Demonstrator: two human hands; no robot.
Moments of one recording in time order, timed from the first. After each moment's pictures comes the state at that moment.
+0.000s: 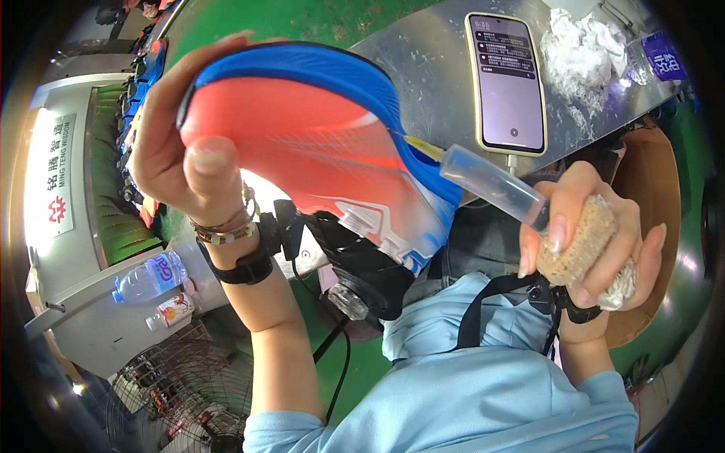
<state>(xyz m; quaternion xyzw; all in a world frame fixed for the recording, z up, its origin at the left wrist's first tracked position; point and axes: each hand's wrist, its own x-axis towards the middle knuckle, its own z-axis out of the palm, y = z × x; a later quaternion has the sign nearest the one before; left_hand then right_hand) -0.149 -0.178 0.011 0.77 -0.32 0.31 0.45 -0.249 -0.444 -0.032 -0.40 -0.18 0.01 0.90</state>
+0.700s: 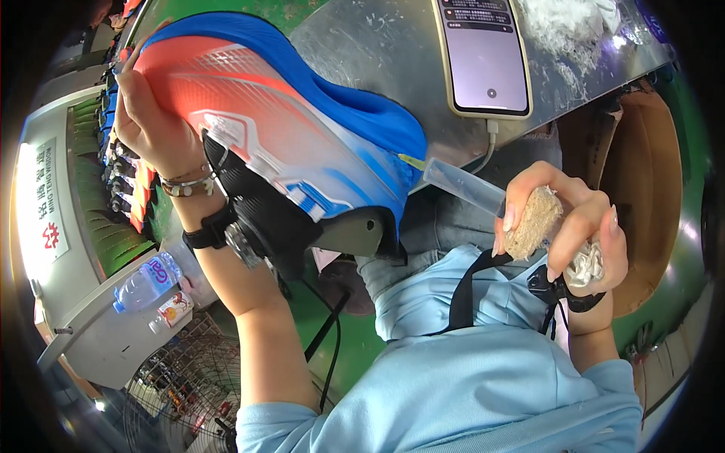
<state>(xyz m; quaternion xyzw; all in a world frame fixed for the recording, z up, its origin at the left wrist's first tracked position) -0.116 -0.170 -0.025 0.77 -0.17 0.32 0.53 -0.274 -0.470 -0.066 -0.47 -0.09 0.10 0.87</state>
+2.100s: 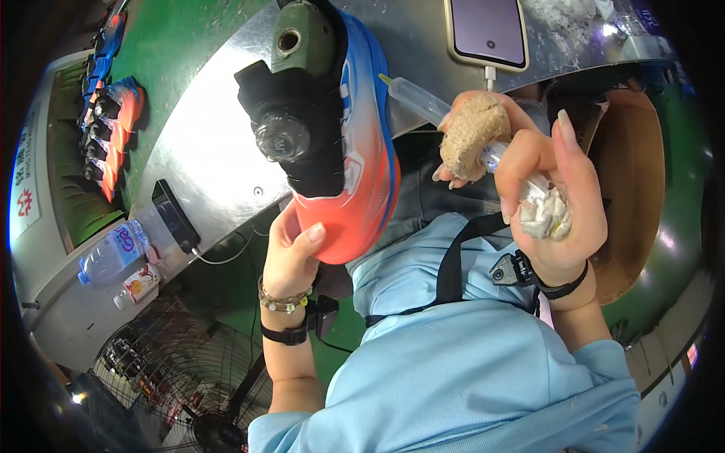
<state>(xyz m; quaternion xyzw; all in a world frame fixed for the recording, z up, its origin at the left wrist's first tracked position) -0.350 -0.172 -0.082 0.51 0.18 -0.22 0.81 -0.291 -0.441 -0.080 -0.56 -0.29 -0.03 0.77</state>
